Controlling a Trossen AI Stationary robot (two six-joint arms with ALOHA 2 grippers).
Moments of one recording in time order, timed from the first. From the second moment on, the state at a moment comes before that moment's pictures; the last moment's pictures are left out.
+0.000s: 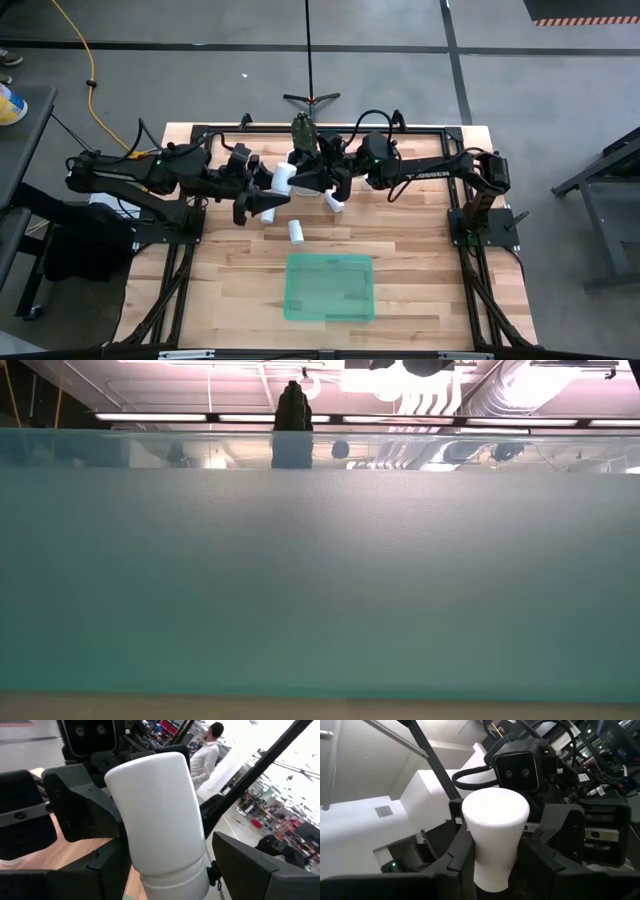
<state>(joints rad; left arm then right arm) -0.16 1.06 1.24 -0.22 -0.16 -0.59 -0.10 1.83 1.40 0.92 -0.52 0.85</state>
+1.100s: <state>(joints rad) -0.16 1.06 1.25 -0.34 -0.17 -0.58 -0.13 1.83 1.39 0.95 -0.61 0.82</state>
